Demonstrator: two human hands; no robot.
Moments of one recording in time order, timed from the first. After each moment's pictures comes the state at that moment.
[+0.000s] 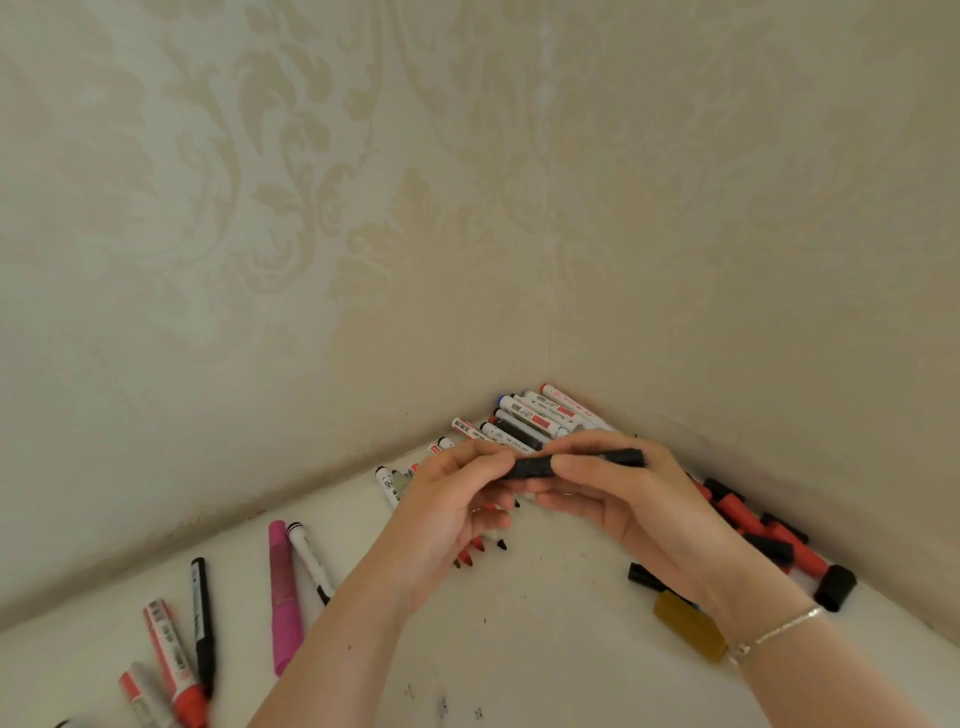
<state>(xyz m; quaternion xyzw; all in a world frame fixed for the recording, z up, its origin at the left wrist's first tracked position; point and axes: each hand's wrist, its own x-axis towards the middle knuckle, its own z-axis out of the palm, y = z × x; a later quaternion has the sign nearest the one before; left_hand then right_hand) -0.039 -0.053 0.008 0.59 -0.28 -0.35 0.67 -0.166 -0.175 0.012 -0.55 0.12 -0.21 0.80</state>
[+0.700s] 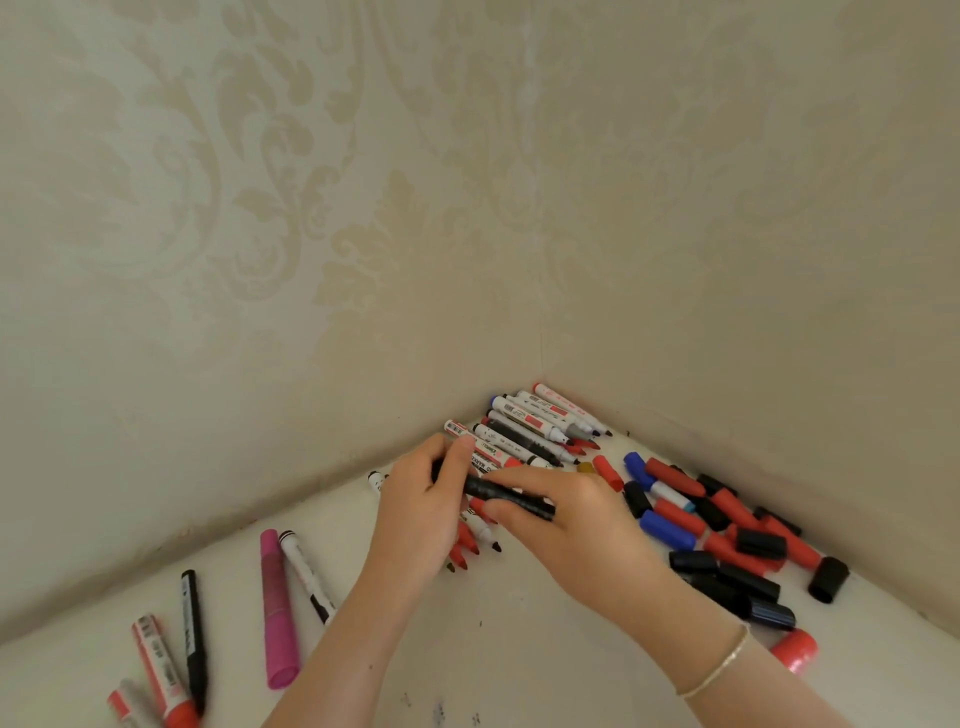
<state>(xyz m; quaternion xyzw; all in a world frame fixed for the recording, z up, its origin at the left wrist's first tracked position) -0.034 -0.055 0.000 0.75 -0.32 -0.10 0.57 -0.146 -0.146 -0.006 -0.88 0.14 -0.25 0.37</state>
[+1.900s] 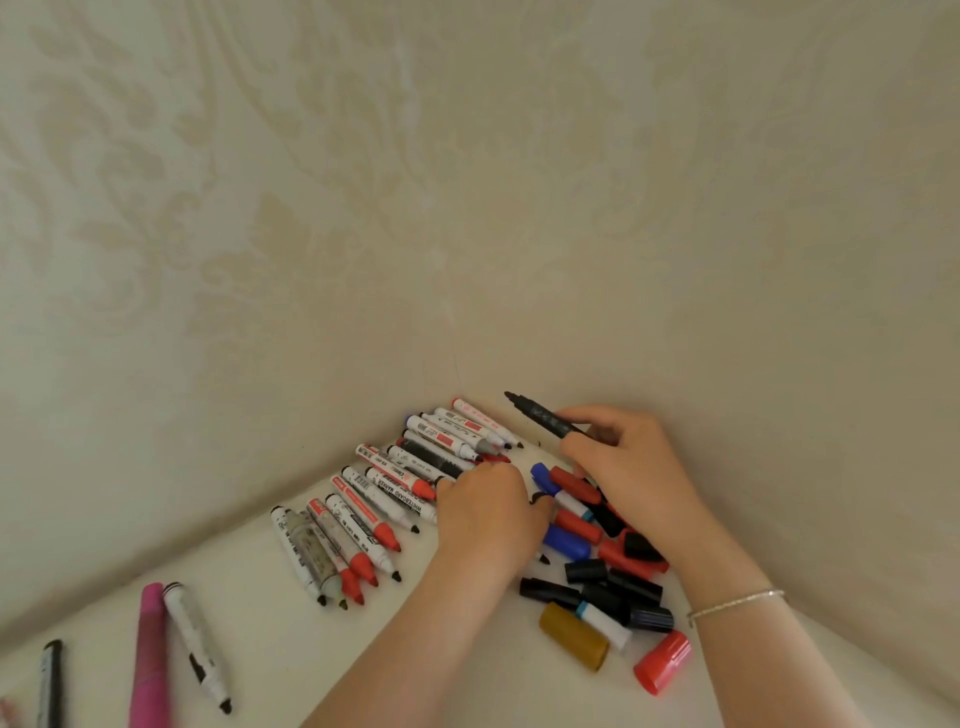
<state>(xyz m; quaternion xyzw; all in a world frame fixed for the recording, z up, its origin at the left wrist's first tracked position) -0.097 -0.173 -0.020 0.89 -0.45 0.00 0.10 -0.203 -0.236 0.014 -0.71 0.32 -0.33 0.54</state>
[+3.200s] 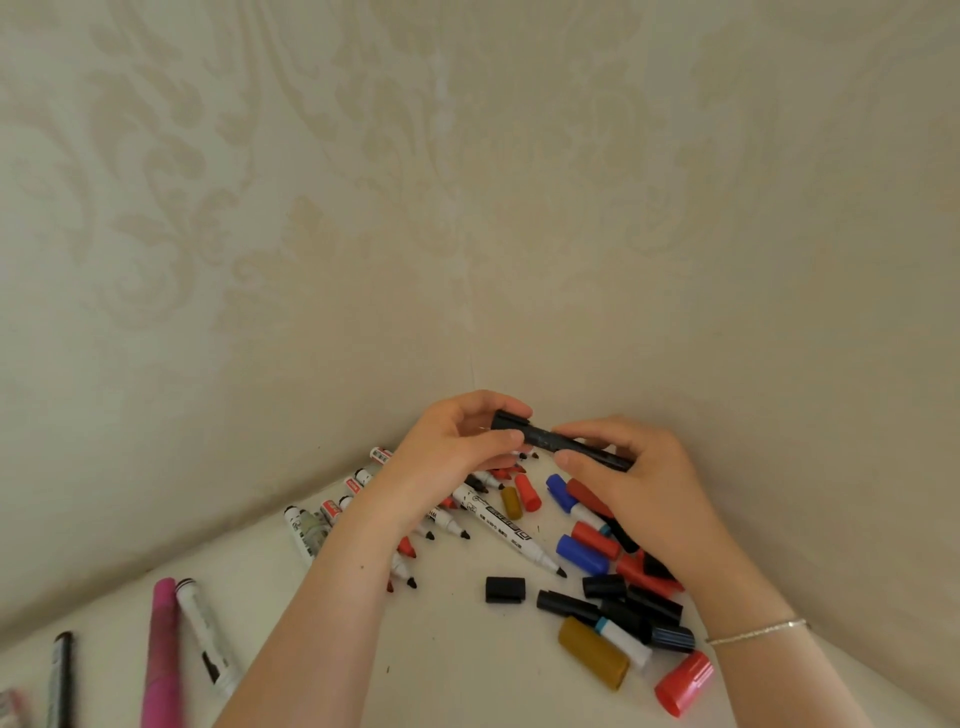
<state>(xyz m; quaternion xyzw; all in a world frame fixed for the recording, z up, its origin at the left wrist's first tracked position) -0.045 -0.137 0.038 0.62 -0.46 -0.32 0.55 -0.202 -0.229 0.014 -0.77 0.26 -0.36 0.45</state>
